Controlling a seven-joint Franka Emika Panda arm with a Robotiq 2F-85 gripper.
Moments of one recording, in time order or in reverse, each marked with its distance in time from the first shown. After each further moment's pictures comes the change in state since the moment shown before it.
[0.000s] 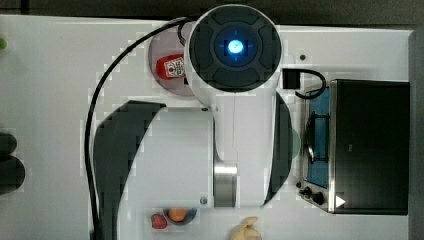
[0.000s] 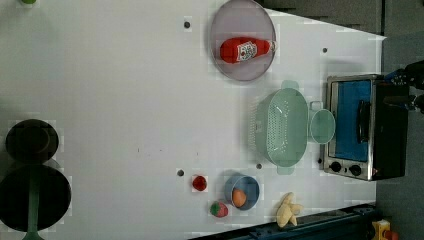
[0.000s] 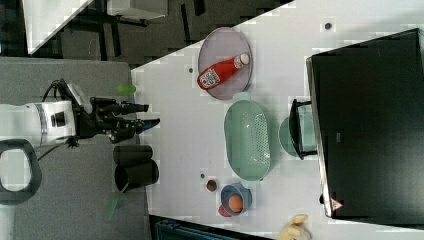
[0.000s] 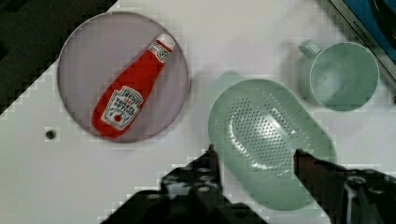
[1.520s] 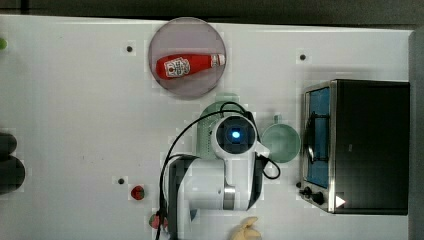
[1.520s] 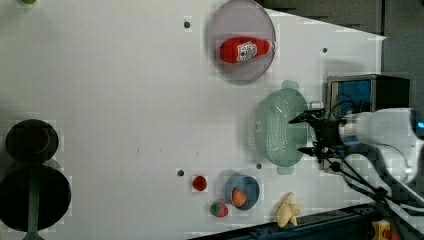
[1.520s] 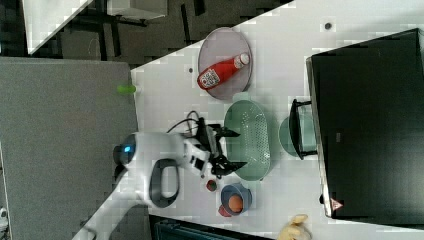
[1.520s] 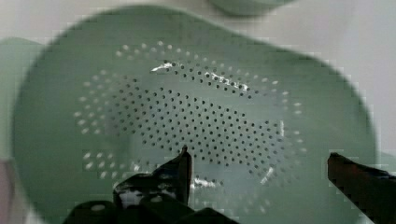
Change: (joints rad) arm -0.023 0.169 -0.038 -0.643 -0.019 0.666 0.525
